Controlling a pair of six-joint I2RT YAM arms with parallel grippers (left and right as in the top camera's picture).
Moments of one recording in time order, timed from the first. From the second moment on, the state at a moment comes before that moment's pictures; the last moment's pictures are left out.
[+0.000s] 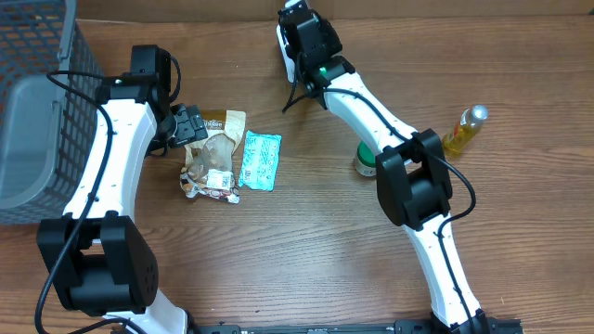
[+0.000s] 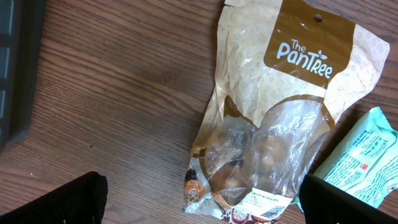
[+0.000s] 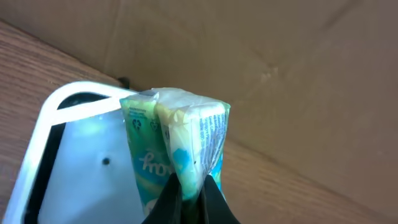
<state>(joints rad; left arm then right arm) 0.02 1.80 1.52 -1.09 -0.13 -0.37 0.49 2.51 2.18 -0.25 0.52 -0.29</state>
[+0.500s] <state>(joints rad) 0.02 1.80 1.52 -1.09 -0.13 -0.37 0.53 2.50 2.18 -0.34 0.64 -0.55</state>
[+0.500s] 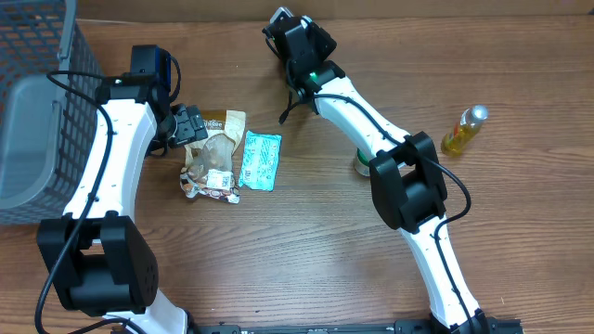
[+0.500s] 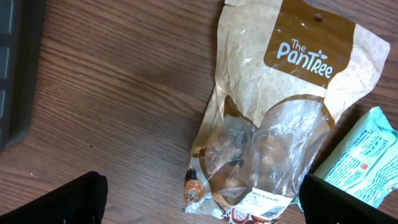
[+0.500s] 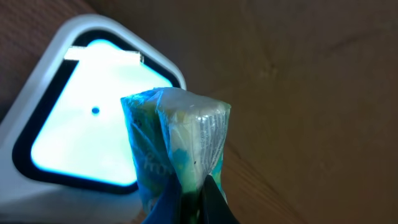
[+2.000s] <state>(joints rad) 0.02 1.80 1.52 -1.09 -0.13 -0.37 0.19 2.11 1.78 -1.14 0.12 0.38</state>
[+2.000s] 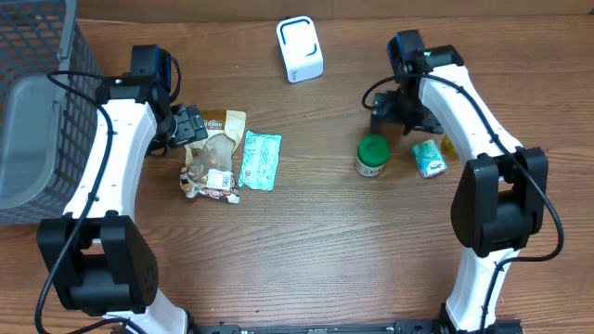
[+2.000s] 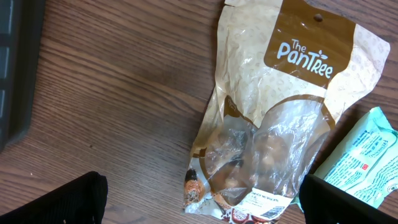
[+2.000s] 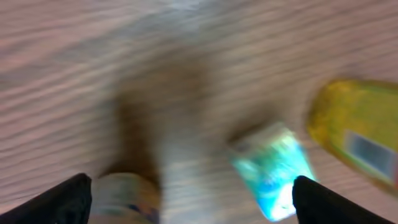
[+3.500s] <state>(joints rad) 0.02 1.80 1.52 -1.09 -0.13 -0.37 0.29 2.11 1.71 -1.21 -0.04 0.54</state>
